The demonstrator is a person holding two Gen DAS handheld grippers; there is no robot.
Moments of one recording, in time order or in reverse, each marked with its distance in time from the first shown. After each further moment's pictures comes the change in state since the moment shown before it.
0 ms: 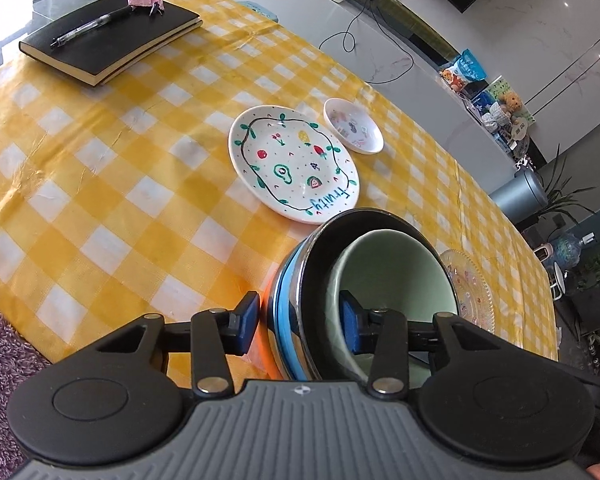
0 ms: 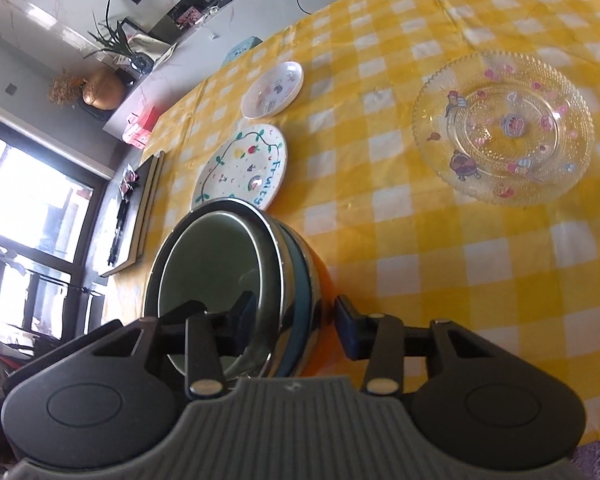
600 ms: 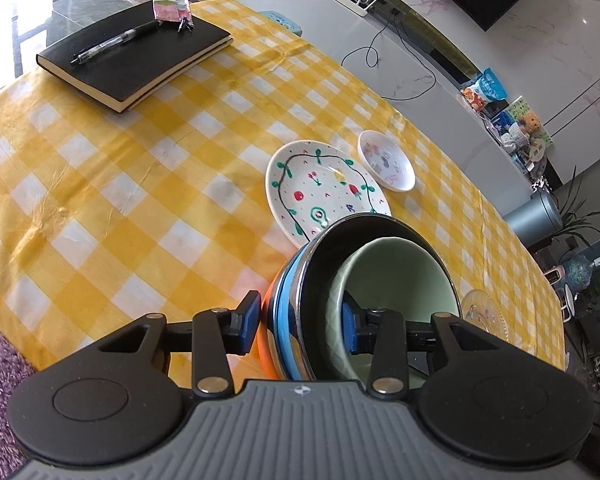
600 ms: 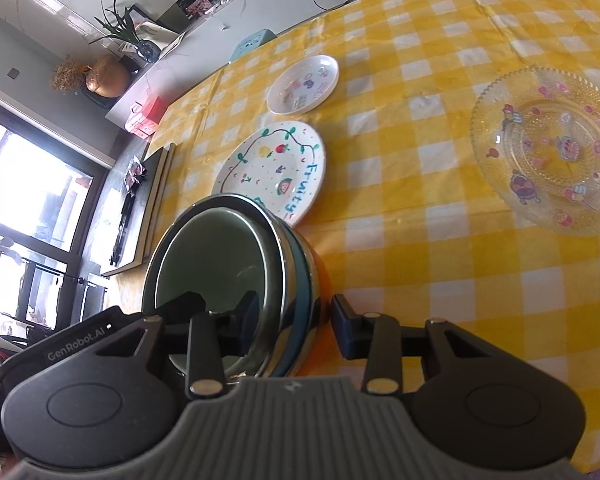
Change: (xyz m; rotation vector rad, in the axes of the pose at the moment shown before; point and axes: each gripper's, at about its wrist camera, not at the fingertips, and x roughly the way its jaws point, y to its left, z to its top) left arm 0.003 0.022 0.035 -0.049 -0.022 0.042; right arm 0.027 0.029 0.016 -0.028 0.014 0.004
